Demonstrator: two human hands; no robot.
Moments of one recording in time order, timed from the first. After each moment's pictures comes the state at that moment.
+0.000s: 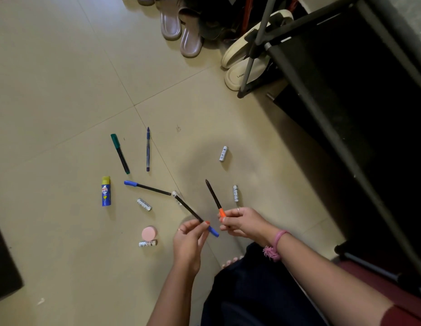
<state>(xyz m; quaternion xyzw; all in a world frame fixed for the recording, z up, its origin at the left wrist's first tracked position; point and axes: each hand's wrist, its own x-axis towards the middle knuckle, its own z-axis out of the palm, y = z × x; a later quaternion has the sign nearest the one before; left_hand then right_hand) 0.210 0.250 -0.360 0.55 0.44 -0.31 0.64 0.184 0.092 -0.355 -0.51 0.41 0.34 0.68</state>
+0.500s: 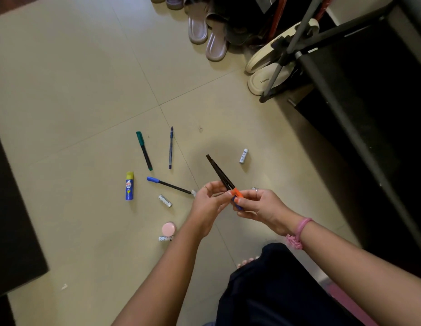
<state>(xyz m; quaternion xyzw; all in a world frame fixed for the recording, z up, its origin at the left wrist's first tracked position) 0.288 0.240 -0.317 0.56 0.20 -0.44 0.67 0.229 0.097 -0.302 -0.50 0.39 0.26 0.73</state>
